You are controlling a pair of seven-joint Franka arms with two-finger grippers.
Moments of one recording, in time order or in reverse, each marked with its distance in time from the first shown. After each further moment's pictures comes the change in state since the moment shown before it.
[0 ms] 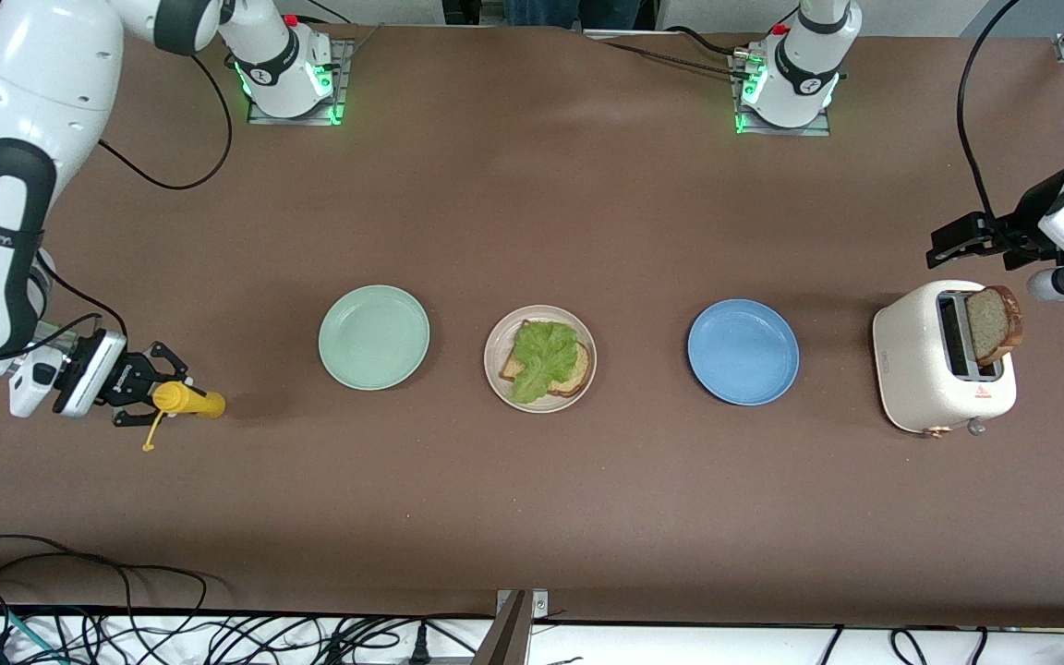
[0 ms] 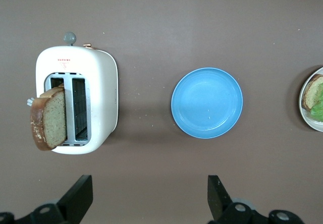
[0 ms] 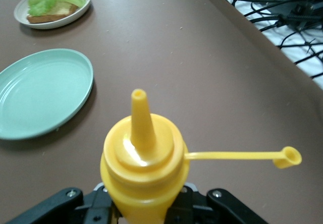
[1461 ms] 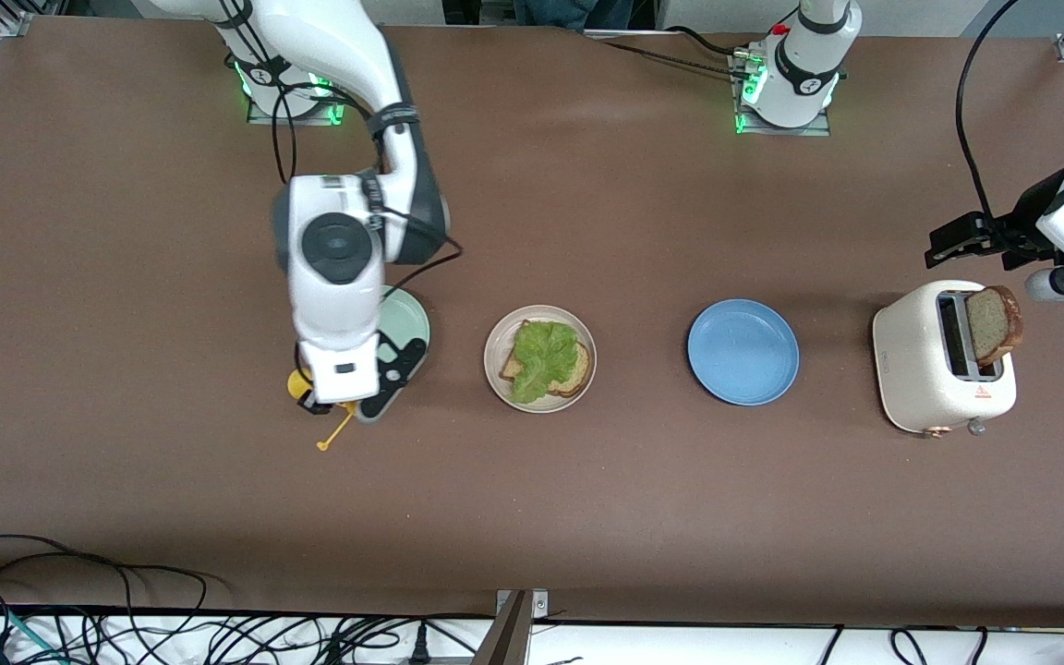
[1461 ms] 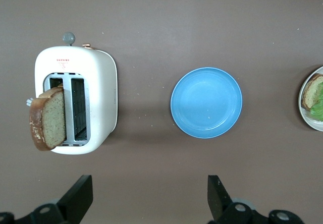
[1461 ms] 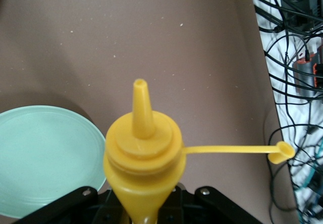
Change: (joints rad) left arm -0.001 0.000 -0.001 0.000 0.000 0.000 0.000; right arm 0.700 0.083 -0.102 0.258 -1.067 0.221 1.301
